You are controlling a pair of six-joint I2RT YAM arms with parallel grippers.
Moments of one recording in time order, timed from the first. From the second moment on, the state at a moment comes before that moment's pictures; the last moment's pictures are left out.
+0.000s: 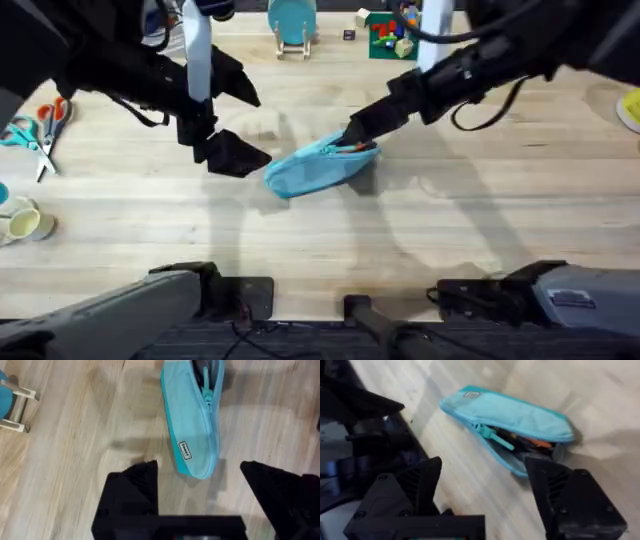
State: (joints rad) left arm 0.09 1.34 1.20 -1.29 0.65 1.33; right arm 0.38 1.48 1.21 -0.92 -0.68 -0.13
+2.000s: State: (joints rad) left arm 0.09 1.34 1.20 -1.29 0.65 1.33; right arm 0.49 1.72 1.21 -0.84 -0.98 -0.18
